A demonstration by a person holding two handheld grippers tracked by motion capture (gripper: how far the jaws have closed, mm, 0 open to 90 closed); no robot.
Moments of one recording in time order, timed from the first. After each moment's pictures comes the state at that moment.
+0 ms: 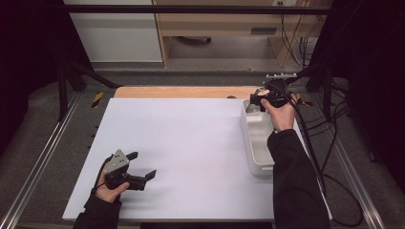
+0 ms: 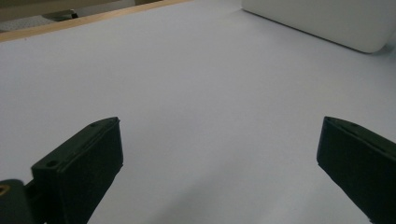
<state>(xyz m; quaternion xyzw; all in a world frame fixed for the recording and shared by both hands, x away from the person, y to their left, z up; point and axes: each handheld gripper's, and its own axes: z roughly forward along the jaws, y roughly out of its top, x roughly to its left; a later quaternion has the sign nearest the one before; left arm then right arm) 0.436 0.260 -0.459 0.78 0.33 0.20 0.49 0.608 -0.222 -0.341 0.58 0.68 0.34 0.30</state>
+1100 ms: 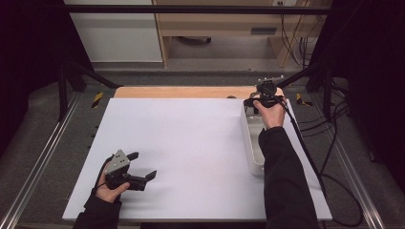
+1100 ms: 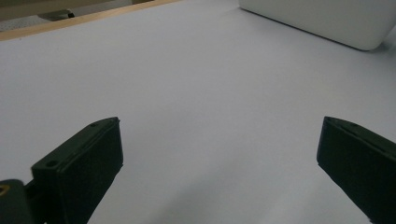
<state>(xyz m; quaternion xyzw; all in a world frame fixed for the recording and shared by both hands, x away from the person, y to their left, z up) 0.437 0.259 -0.460 0.79 0.32 0.20 0.49 0.641 -0.211 -0.377 0.62 0.68 0.29 0.26</state>
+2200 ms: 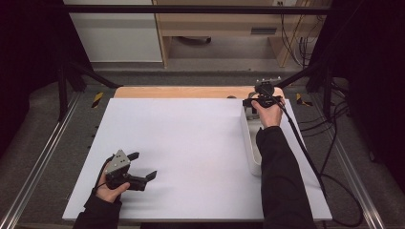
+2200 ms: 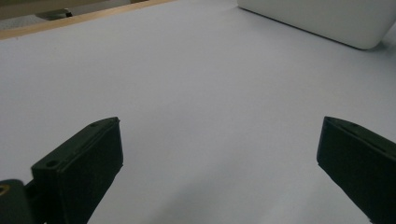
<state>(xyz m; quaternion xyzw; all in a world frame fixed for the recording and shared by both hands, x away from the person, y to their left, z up) 0.437 0.259 -0.461 0.79 0.32 0.20 0.49 0.652 -0.210 -0.390 0.62 0.68 0.29 0.27</state>
